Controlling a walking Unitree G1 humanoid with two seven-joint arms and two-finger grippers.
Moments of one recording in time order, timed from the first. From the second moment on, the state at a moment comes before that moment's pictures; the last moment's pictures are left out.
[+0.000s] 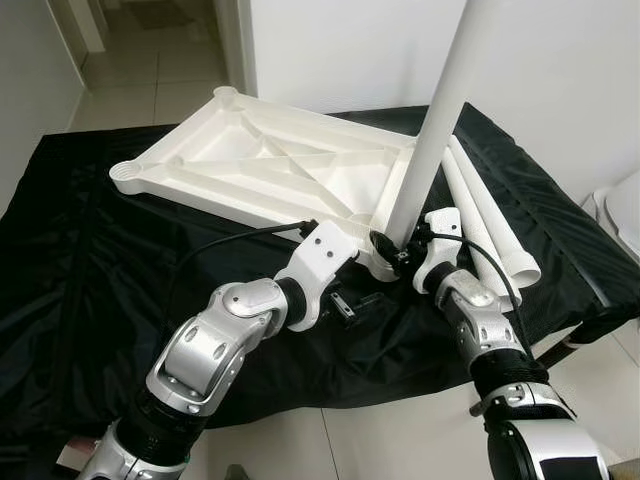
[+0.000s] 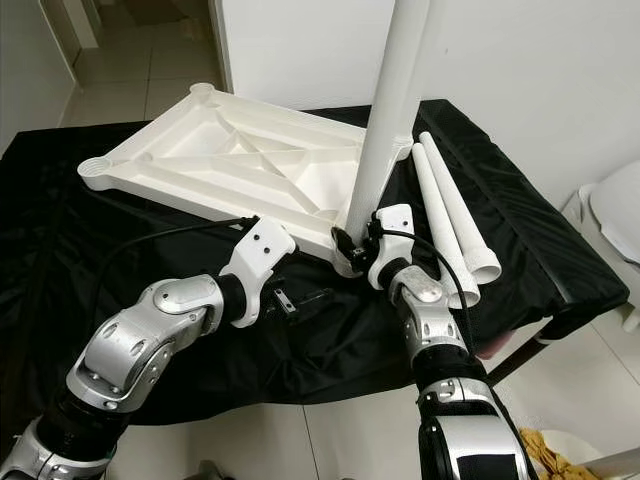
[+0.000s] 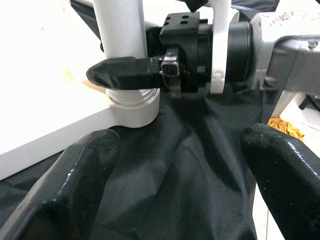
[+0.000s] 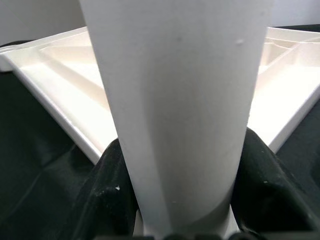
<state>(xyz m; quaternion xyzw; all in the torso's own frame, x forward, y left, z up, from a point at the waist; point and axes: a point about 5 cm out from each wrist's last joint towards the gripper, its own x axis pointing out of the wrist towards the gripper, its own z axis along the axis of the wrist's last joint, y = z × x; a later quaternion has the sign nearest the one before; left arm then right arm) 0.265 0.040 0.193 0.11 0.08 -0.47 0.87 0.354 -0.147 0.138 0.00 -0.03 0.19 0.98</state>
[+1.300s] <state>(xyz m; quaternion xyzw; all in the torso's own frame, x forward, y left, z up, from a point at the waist) 0.263 0.036 0.192 0.11 0.08 -0.47 0.87 0.337 -0.131 0.131 0.04 -0.03 -0.05 1.00</state>
